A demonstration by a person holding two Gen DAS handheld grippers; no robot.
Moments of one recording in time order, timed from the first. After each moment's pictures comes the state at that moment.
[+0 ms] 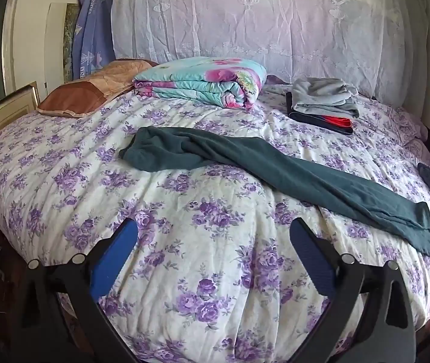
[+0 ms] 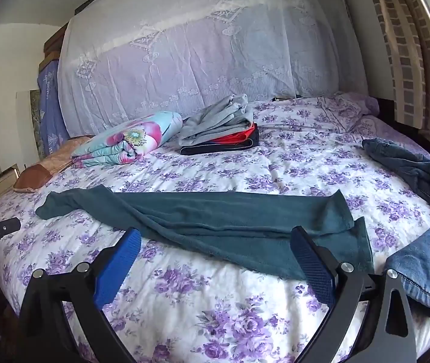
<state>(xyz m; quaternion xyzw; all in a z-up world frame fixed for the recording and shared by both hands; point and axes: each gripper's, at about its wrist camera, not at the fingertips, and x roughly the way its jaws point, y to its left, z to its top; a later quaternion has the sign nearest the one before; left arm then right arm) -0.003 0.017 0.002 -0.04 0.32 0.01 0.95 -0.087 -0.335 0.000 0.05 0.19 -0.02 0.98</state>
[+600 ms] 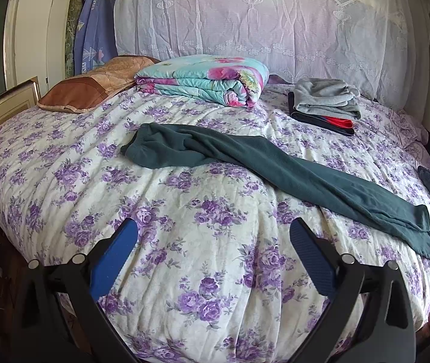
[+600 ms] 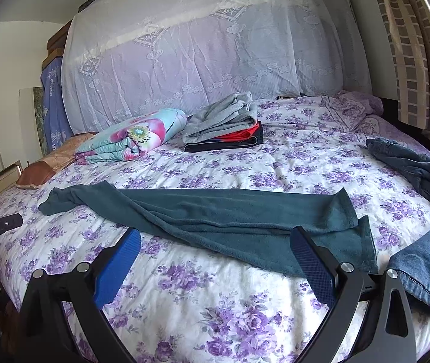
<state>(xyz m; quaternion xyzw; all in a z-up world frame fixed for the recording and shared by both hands) -0.004 0.020 -0.002 -0.05 0.32 0.02 0.95 -0.085 -0.332 -0.001 0.05 0.20 -0.01 0.98</state>
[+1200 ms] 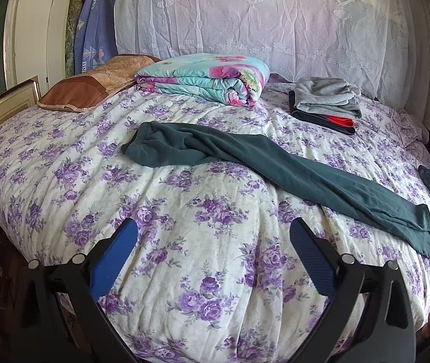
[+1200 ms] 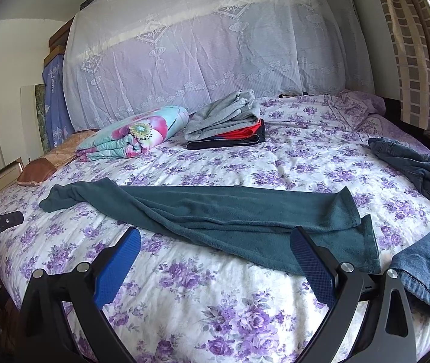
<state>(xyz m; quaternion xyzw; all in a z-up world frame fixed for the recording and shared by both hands) -0.003 0.021 -0.003 -0.05 0.32 0.01 0.95 -0.084 -0.330 -0.001 0.05 0.21 -0.01 0.98</state>
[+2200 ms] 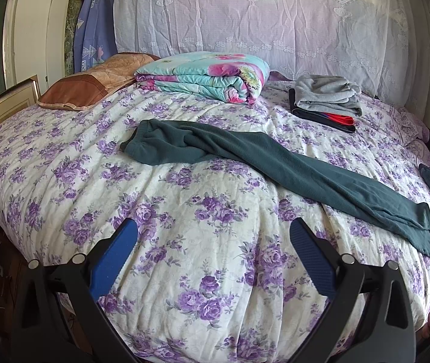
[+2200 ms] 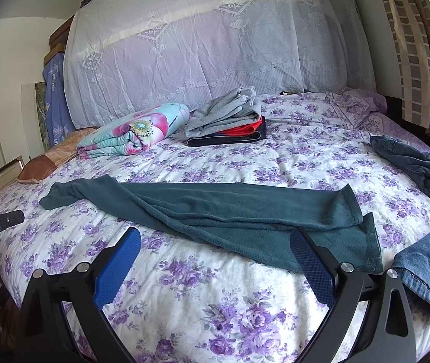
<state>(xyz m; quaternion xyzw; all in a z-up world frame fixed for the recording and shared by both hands) -0.003 0.021 -0.003 -0.05 0.32 0.01 0.95 -0.083 -0.329 -0.002 0.05 0.21 -0.01 0.98</state>
